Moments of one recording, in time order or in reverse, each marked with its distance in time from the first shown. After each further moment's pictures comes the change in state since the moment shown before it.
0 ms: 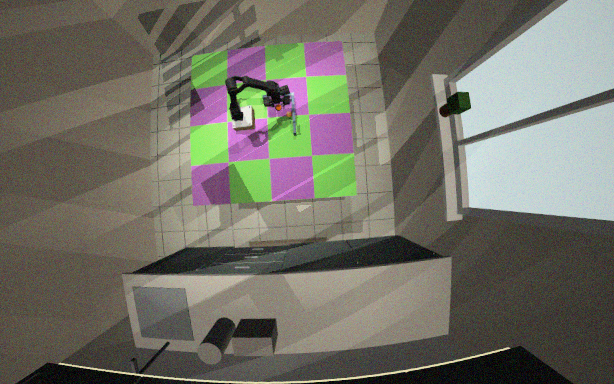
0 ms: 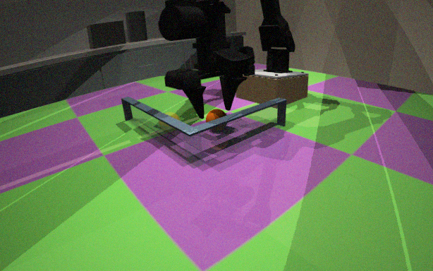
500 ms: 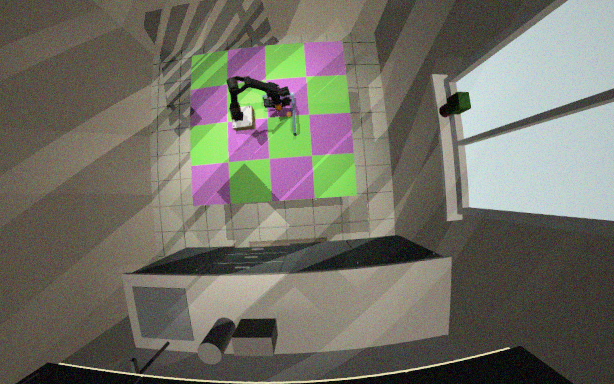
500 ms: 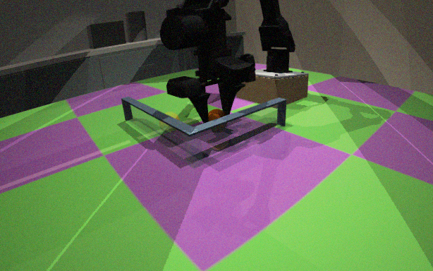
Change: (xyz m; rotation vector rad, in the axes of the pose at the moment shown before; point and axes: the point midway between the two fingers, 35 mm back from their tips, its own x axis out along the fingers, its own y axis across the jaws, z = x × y) arm 0.015 0.003 -0.001 0.001 0.002 0.008
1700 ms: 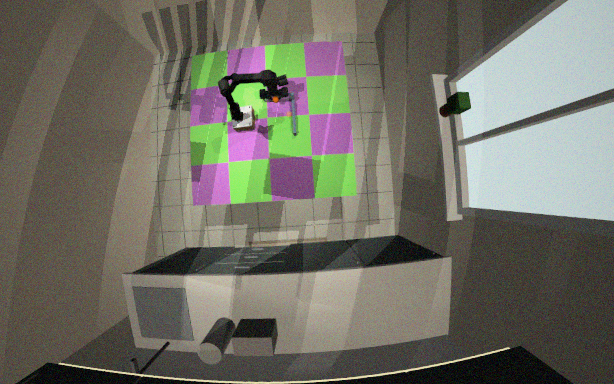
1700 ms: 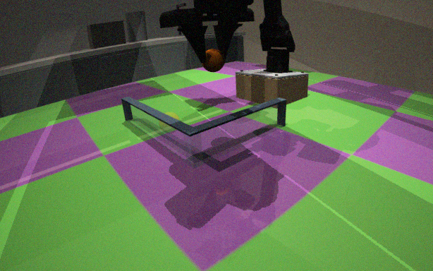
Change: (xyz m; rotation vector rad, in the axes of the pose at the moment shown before) arm -0.124 0.000 0.000 -0.002 0.005 0.019
